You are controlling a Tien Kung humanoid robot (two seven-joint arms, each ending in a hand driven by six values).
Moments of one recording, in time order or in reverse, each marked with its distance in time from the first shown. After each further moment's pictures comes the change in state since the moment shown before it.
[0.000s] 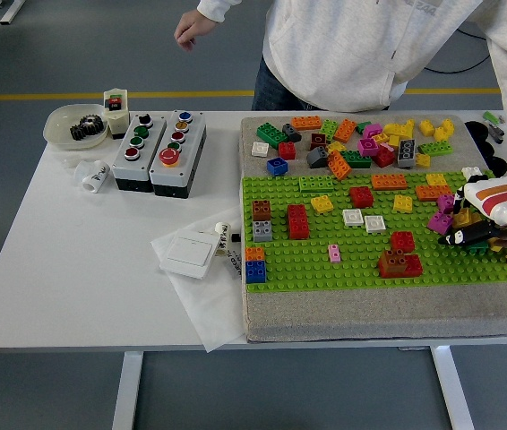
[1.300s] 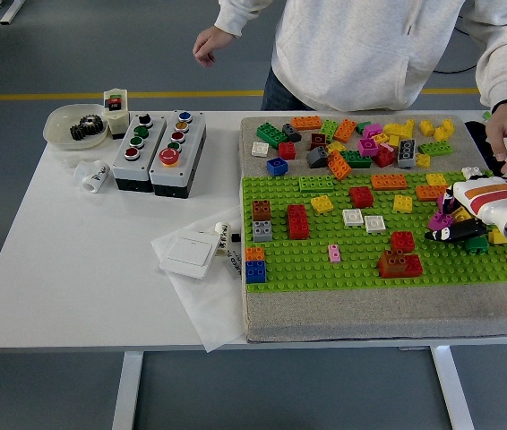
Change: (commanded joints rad) left arm -0.004 0.002 0.001 0.000 0.011 -0.003 0.002; right arm 0.014 0.060 -0.011 -0.063 0.026 -0.039 -0.005
